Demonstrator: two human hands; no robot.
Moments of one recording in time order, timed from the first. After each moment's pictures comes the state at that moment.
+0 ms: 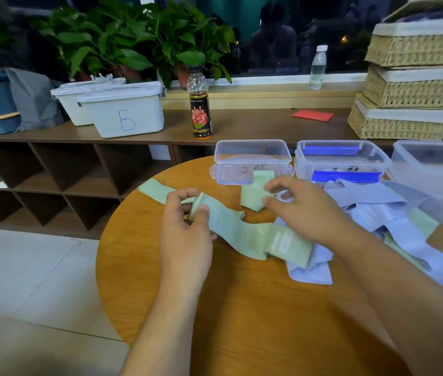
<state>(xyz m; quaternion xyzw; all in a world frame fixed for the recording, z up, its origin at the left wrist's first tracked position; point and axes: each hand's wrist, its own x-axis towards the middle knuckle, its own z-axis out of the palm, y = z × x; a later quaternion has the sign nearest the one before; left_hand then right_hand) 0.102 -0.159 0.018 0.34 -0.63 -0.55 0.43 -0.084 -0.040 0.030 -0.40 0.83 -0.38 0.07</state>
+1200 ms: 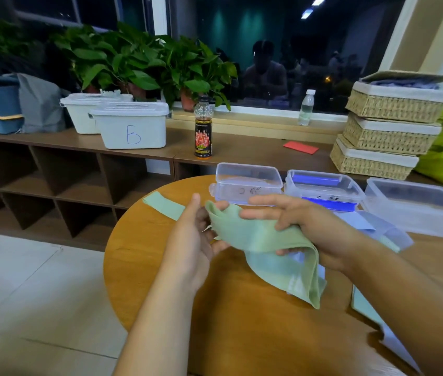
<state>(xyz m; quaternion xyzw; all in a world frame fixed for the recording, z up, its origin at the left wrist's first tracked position) 0.116 -0.160 0.055 0.24 -0.40 -0.84 0.28 -0.030 -0.006 0.101 -0.36 0.62 -0.55 0.43</state>
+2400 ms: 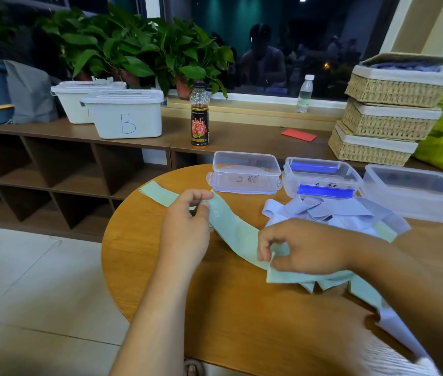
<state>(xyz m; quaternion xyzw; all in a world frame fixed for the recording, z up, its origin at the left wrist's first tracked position) 0.119 -0.171 0.039 0.30 -0.68 -0.55 0.38 -0.037 0.009 0.076 -0.61 0.74 -0.13 0.23</state>
